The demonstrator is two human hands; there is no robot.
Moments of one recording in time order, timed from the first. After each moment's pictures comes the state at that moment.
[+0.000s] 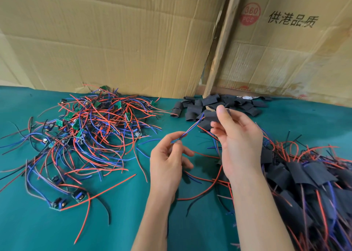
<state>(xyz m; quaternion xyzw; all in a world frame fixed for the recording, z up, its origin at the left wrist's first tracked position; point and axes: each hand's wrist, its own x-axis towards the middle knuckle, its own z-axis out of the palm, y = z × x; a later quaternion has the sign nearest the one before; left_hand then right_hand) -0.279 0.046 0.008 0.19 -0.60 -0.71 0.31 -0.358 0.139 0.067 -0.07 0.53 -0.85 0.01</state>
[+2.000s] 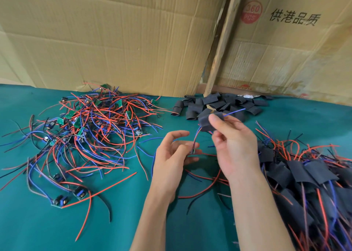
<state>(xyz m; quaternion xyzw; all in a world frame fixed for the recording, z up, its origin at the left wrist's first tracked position) -0.276 0.045 0.010 0.14 -0.54 -0.79 0.24 -0.359 0.139 0.059 -0.02 0.45 -0.88 0.12</state>
